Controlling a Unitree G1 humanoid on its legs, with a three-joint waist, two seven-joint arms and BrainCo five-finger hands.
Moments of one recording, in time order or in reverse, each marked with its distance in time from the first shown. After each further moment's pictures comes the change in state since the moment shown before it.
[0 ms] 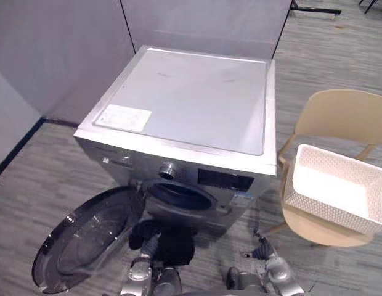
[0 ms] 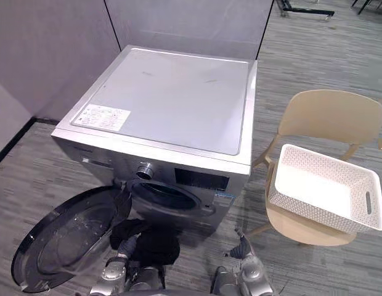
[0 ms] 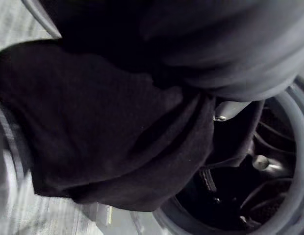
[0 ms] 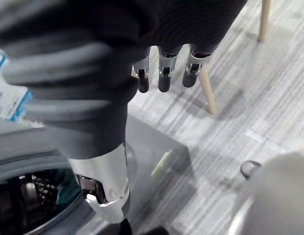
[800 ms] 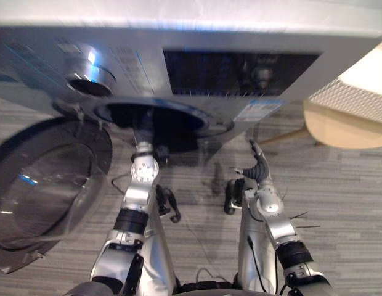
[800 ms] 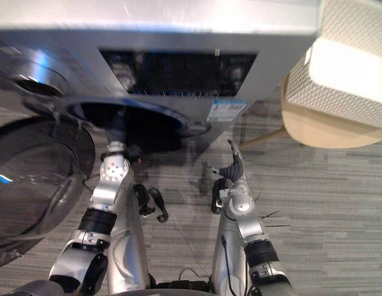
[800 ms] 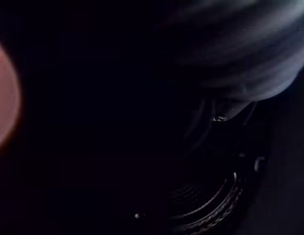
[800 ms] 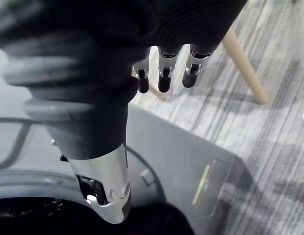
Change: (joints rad) left arm -0.615 0.057 0.055 -0.631 -0.095 -0.015 0.320; right arm -0.271 0.055 0.010 -0.655 0.057 -0.008 -0.130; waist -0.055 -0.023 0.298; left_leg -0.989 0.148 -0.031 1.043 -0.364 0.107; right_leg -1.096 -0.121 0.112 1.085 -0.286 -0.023
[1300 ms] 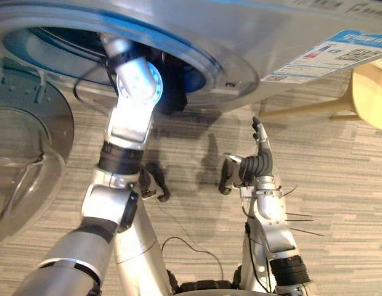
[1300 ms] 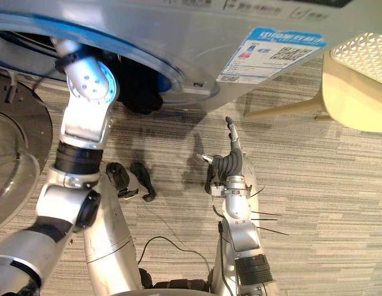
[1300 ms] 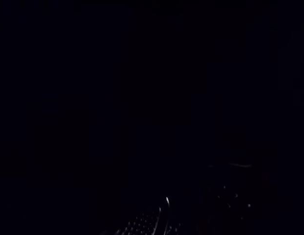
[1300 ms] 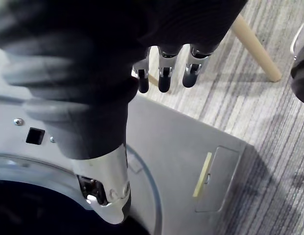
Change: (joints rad) left arm -0.552 0.197 -0.124 -0.072 0.285 0.141 0.367; right arm 0.103 0.072 0.019 -0.238 -0.036 -0.087 0.010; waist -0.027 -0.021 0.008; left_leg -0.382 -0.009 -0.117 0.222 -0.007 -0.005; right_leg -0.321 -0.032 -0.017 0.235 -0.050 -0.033
